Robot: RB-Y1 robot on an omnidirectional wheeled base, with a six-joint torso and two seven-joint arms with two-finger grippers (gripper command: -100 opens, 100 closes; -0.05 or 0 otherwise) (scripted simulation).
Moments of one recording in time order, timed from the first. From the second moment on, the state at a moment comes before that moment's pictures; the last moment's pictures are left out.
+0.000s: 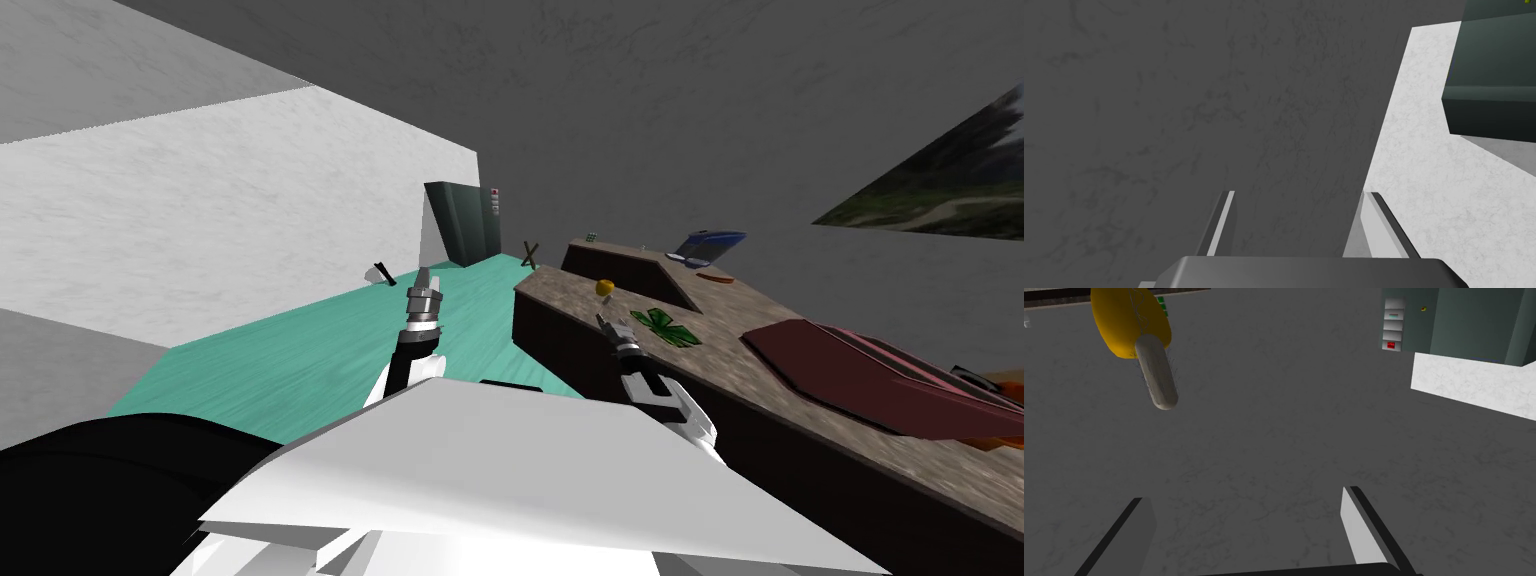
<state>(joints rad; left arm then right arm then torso) 0.51 0.00 0.03 -2.26 -0.02 -0.47 -0.13 0.24 -0.50 -0.12 -1.56 0.01 -0.22 0.94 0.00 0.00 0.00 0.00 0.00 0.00</state>
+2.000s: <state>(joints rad) 0.51 0.00 0.03 -2.26 -0.02 -0.47 -0.13 0.07 -0.66 -0.25 -1.10 0.06 -0.07 1.35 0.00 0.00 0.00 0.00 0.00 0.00</state>
